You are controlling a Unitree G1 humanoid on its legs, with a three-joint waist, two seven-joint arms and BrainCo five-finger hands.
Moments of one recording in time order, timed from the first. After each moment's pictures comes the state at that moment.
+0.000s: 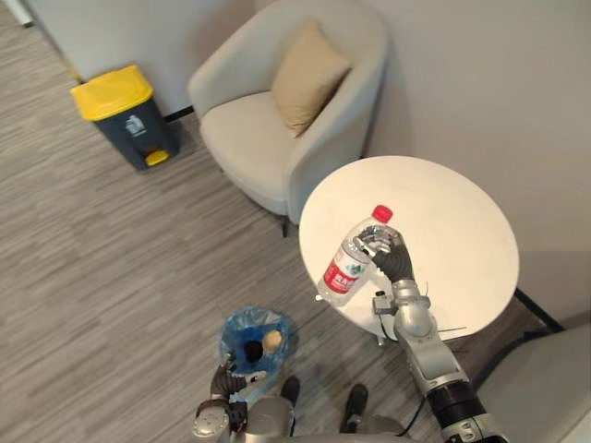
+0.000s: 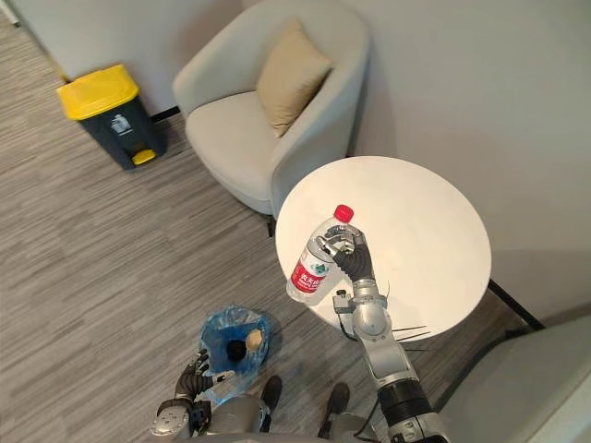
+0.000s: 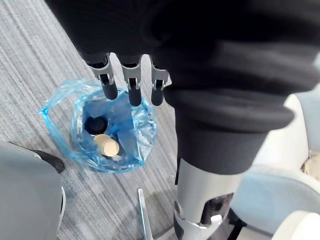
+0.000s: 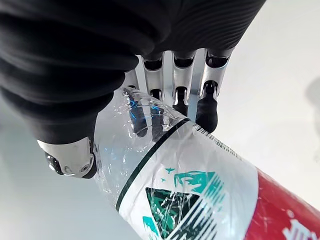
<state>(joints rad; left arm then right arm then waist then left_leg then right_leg) 0.15 0.08 -0.05 0.79 -0.11 -0.17 0.11 -0.12 -0.15 0.17 0.18 -0.05 -0.24 -0.23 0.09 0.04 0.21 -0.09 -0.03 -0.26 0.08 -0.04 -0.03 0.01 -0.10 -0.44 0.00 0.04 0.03</state>
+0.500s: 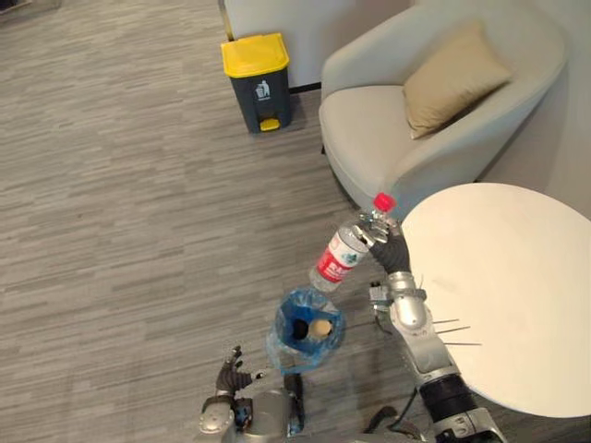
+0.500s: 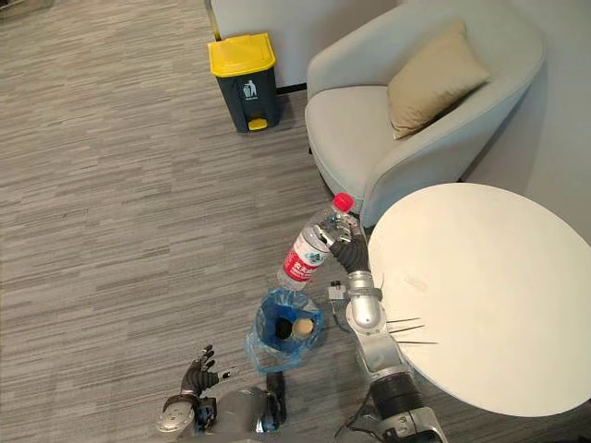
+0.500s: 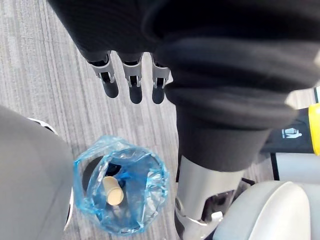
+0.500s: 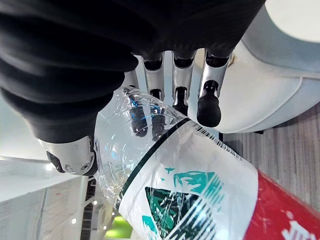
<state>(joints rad) 0.14 0.10 -0.09 0.78 -0.08 -0.18 0.11 -0.16 -0.10 0.20 0.18 -0.05 -0.23 -0.25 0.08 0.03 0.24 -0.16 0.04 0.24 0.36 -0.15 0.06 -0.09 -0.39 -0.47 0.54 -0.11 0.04</state>
